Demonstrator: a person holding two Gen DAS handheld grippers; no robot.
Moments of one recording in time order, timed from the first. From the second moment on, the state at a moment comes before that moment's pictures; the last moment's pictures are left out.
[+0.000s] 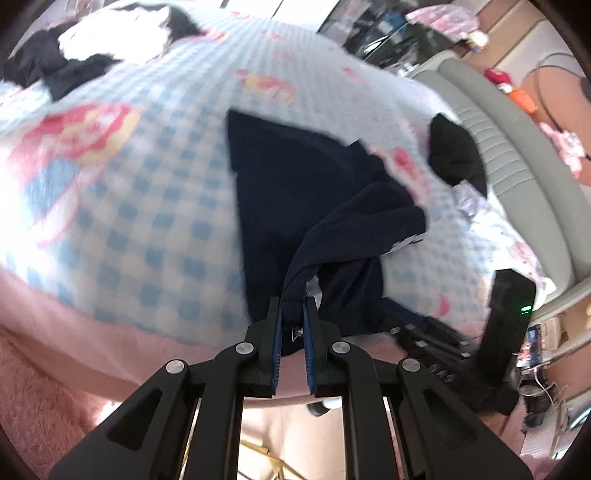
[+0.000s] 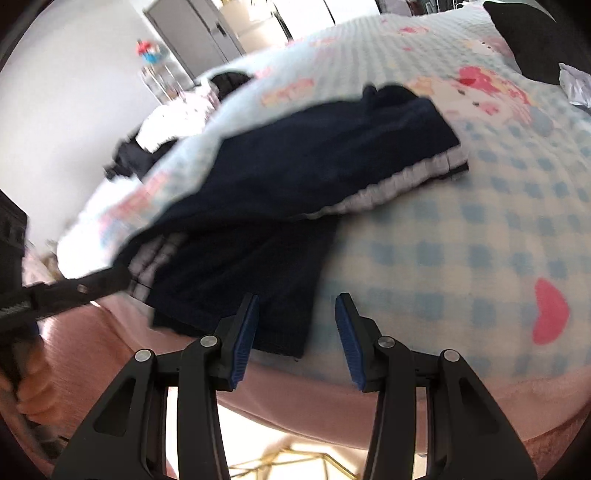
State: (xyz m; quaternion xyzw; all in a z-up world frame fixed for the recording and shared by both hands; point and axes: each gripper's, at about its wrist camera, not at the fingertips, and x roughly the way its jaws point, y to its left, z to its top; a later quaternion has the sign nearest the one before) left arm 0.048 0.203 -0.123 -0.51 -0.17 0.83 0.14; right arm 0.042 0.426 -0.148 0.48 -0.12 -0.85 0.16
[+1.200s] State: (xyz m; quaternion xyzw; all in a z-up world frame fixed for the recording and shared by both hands) left arm 0.059 0.211 -0.107 -0.49 -0.10 0.86 0.13; right arm 0.053 0.445 -0.129 0.44 -0.14 -0.87 0.16
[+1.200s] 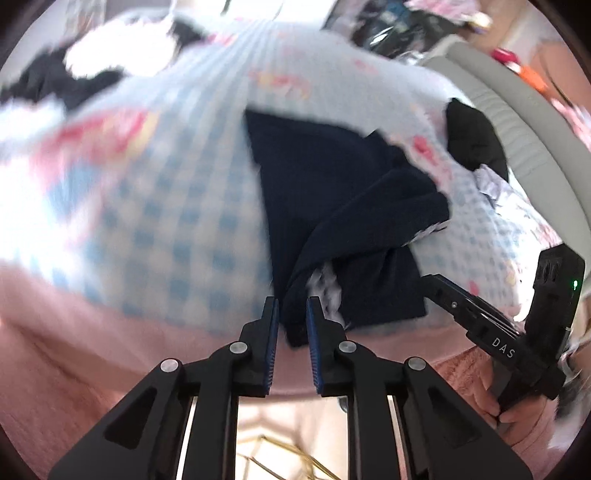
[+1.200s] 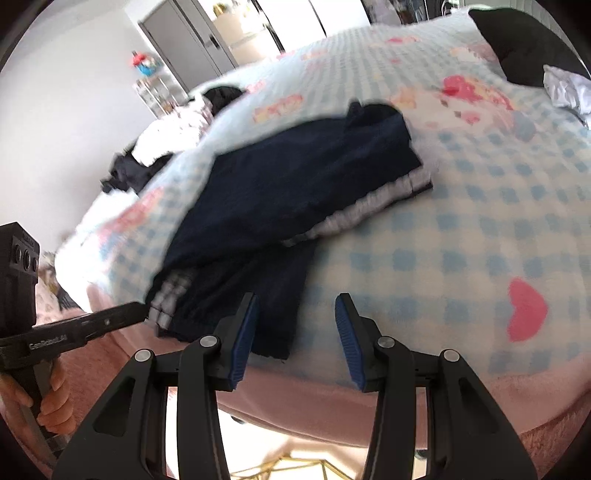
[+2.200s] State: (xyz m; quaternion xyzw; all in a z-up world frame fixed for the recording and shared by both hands) left arm 0.027 0.280 -0.103 -0.50 -0.06 0.85 0.19; right arm 0.050 0.490 -0.123 0.45 -0.18 -0.87 0.09
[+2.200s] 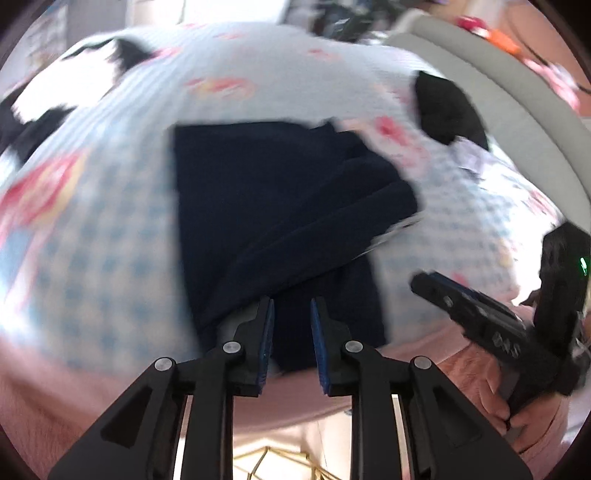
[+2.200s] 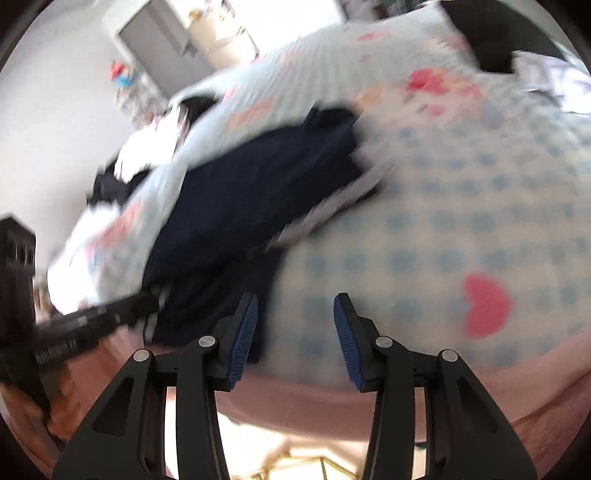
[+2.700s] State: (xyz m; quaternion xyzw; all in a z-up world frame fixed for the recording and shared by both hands) left arm -0.065 0.404 -0.114 -0.48 0.05 0.84 0.26; right arm 0.028 0.561 -0.128 0.46 -0.23 -0.86 0.01
